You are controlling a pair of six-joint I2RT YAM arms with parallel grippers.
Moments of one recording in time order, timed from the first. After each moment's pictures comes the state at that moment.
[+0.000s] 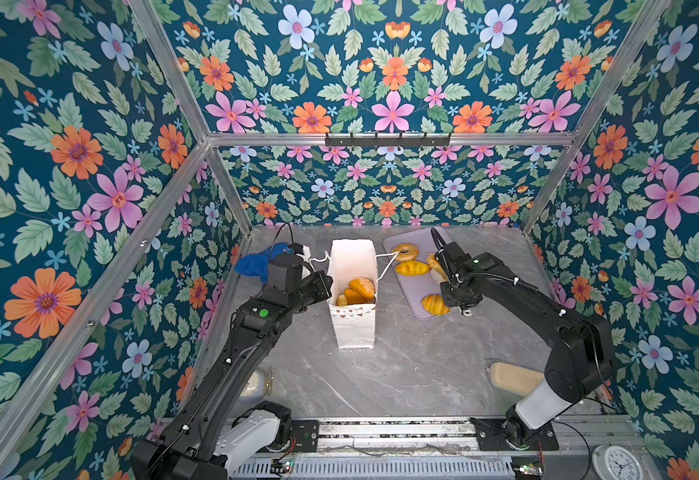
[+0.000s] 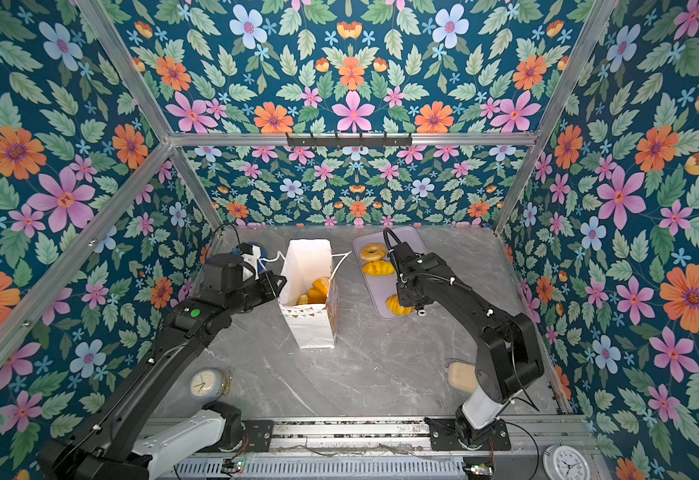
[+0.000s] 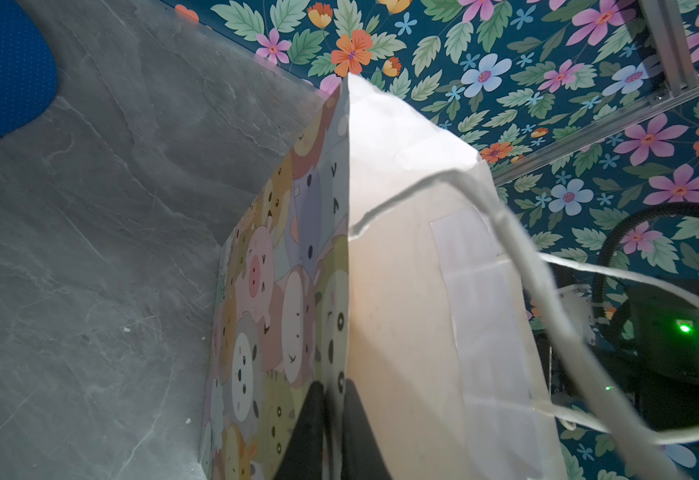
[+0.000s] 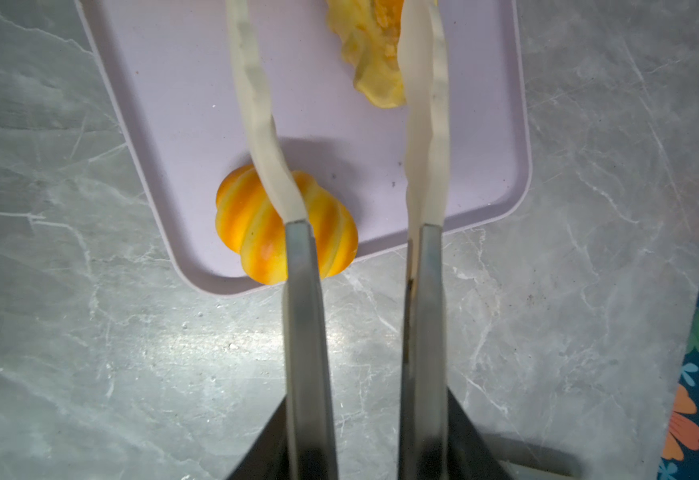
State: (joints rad) left arm -0.38 1.04 1.03 -0.56 0.17 -0.63; right arm 0.47 1.64 1.38 -1.06 0.27 0.35
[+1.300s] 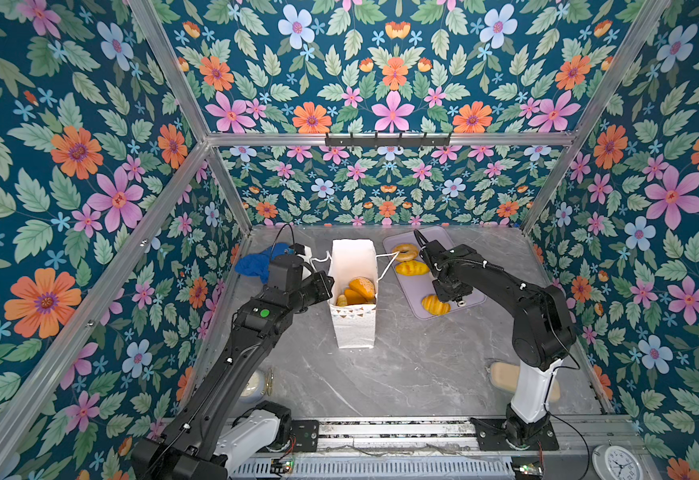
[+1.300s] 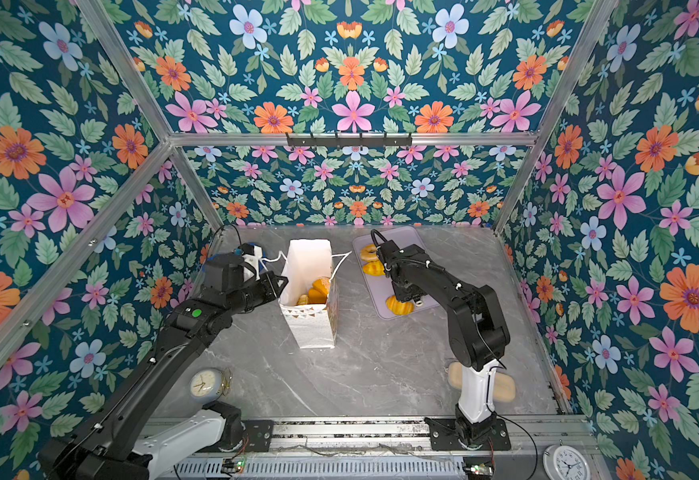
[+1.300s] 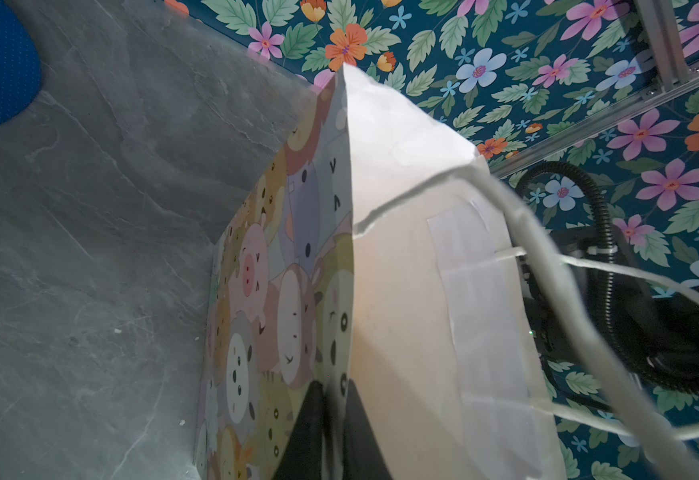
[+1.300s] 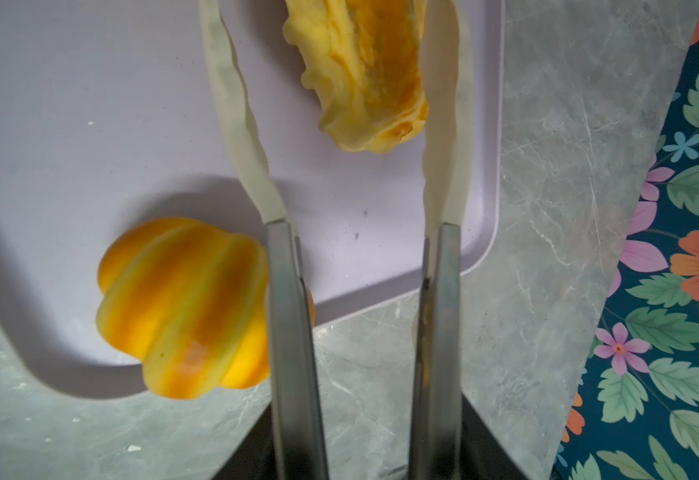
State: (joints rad) left arm -0.38 1.04 1.02 -0.55 0.19 -0.63; right arm 0.47 1.91 1.55 -1.11 0.44 0.27
